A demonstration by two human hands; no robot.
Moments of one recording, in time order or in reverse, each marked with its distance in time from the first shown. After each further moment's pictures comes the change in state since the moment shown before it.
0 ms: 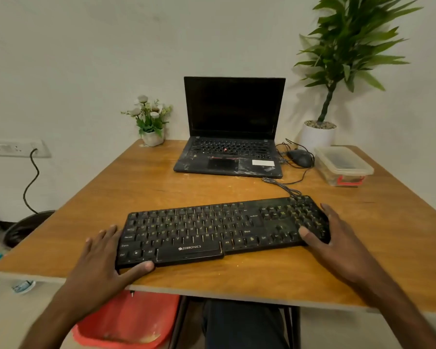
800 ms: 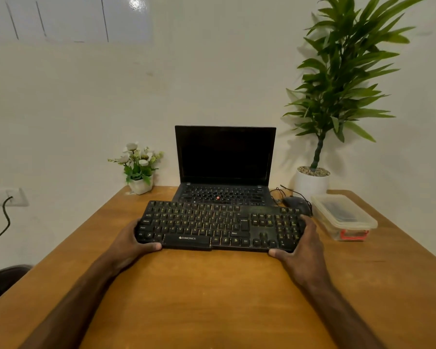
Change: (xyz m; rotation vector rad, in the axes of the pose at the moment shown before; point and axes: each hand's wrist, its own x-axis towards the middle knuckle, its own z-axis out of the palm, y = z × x) left_hand 0.215 0.031 0.001 -0.730 -0.017 0.059; right_hand 0.136 -0.029 0.046 0.146 0.408 -0.115
